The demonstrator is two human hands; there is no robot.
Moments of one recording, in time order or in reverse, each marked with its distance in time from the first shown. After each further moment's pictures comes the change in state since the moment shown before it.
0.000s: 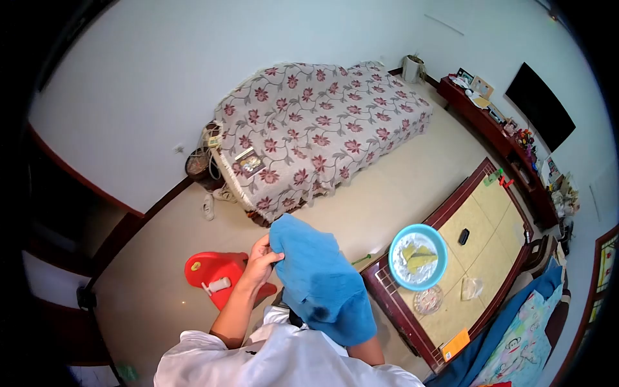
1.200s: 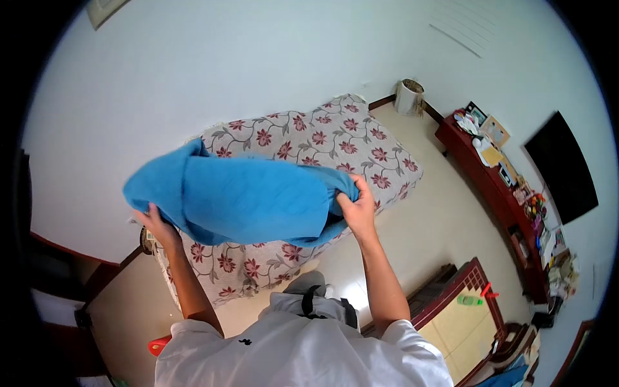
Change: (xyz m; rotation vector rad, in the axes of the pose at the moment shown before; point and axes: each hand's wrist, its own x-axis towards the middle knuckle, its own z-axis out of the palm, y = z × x) left_hand 0.836 0.157 0.141 0.434 0.937 0.861; right_hand 0.495 -0.933 0.048 -0.457 -0.119 -1.002
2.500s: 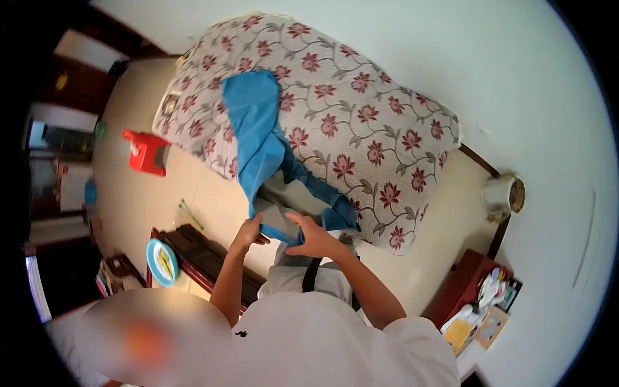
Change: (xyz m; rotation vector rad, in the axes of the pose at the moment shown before) left_hand -0.376 -0.181 0.537 0.379 0.228 -1.514; right_hand 0.420 0.219 -0.262 -0.134 -1.919 0.450
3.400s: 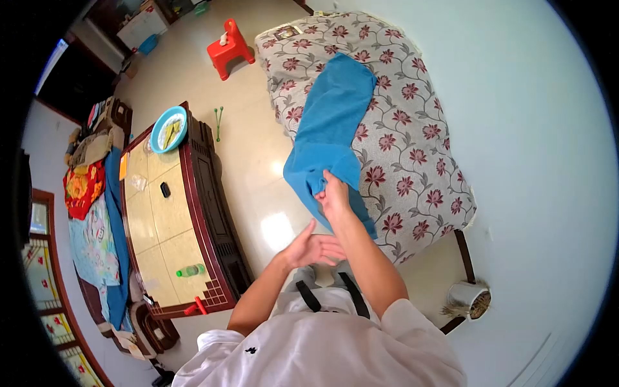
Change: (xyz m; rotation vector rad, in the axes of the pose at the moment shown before) left_hand -0.177 -0.180 0.223 -1.072 -0.801 0.491; right_hand -0.050 -0.021 0.090 0.729 0.217 0.461
